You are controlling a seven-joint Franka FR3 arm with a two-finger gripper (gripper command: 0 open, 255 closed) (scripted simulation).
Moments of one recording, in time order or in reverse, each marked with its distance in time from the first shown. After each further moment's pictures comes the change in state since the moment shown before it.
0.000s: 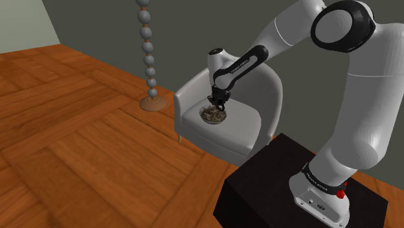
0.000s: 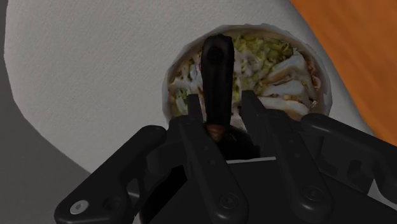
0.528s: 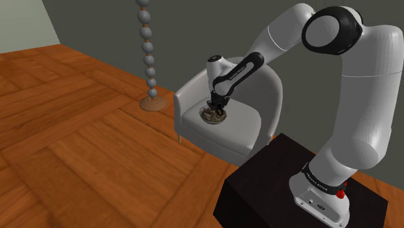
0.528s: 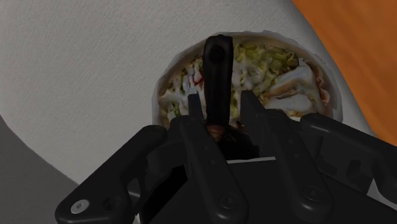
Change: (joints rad) arm 0.005 0.066 -0.010 0.003 -0.021 0.060 0.028
